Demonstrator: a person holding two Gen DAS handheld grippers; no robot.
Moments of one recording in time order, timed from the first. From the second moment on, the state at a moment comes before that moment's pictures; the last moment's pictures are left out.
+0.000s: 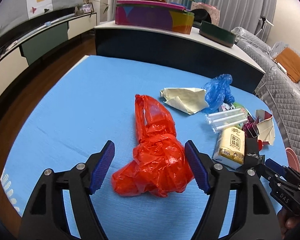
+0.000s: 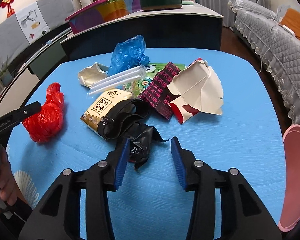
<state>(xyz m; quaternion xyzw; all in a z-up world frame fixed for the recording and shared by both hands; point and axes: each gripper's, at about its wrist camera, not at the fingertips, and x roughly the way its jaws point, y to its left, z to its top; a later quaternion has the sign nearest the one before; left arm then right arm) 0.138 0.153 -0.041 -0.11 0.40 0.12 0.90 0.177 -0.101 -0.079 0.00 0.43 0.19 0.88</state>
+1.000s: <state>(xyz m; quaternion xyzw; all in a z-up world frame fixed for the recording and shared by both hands) 0.132 0.117 -0.022 -0.07 0.37 0.09 0.92 0.149 -0.124 -0.043 -0.01 0.39 0.20 0.90</state>
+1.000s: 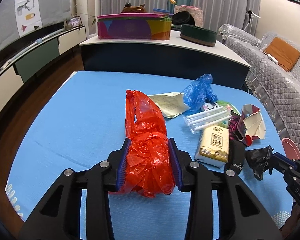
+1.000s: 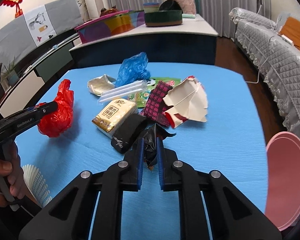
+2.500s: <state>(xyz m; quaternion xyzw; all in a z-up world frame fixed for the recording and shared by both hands) 0.124 0.028 0.008 -0.03 0.30 -0.01 0.95 0.120 -0.217 0.002 0.01 0.30 0.07 0.95</state>
